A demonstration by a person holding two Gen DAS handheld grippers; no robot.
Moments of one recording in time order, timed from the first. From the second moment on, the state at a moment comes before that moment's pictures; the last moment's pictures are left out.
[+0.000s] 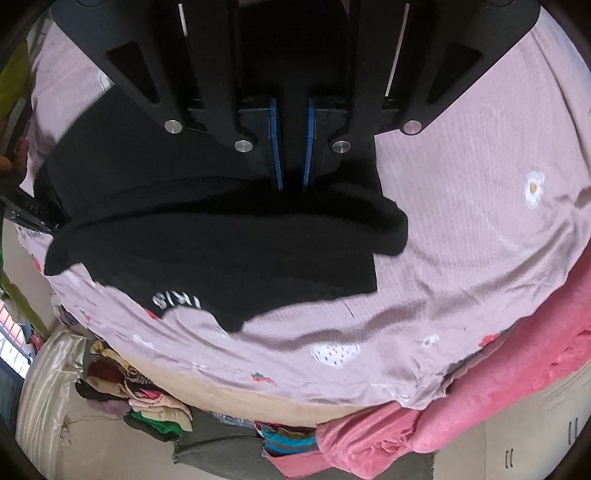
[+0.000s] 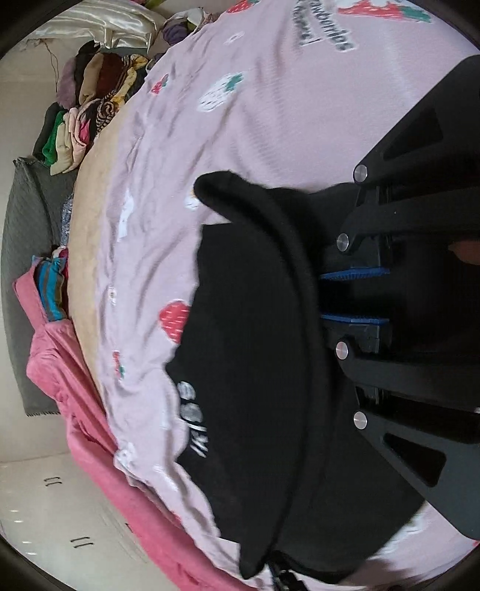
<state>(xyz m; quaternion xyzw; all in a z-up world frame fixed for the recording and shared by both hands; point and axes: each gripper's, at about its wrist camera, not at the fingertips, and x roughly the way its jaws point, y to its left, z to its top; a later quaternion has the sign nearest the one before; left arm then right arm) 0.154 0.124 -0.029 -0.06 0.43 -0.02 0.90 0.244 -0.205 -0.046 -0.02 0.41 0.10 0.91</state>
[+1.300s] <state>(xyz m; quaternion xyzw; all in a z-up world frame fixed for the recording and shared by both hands) 0.174 0.184 -0.012 -0.13 0.36 0.01 0.92 0.308 -0.241 -0.021 0.03 0.36 0.05 0.93</state>
